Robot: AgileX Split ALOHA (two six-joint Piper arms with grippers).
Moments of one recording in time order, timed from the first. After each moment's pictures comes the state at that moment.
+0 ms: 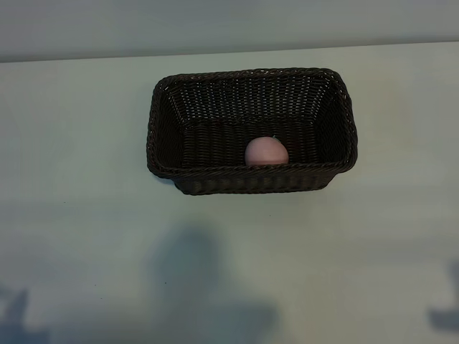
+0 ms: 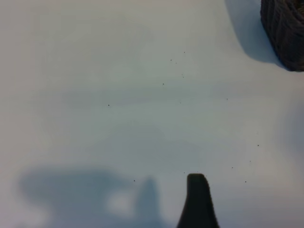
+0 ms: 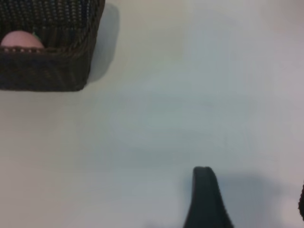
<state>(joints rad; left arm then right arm) 0.01 -0.01 -0.50 -0.08 1.09 0.05 0.01 -0.01 -0.49 0.02 1.09 0.03</state>
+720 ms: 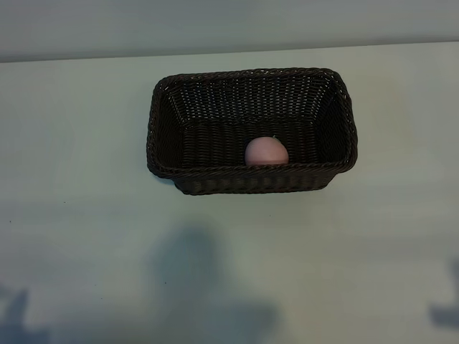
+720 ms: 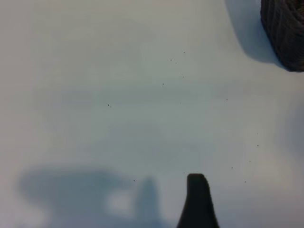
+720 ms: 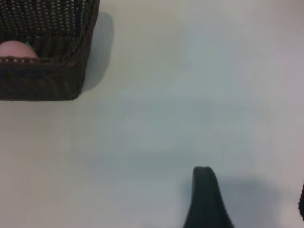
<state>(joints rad) 0.01 -0.01 -0.50 -0.08 1.09 0.05 0.01 -0.01 -0.48 0.01 1.07 0.04</state>
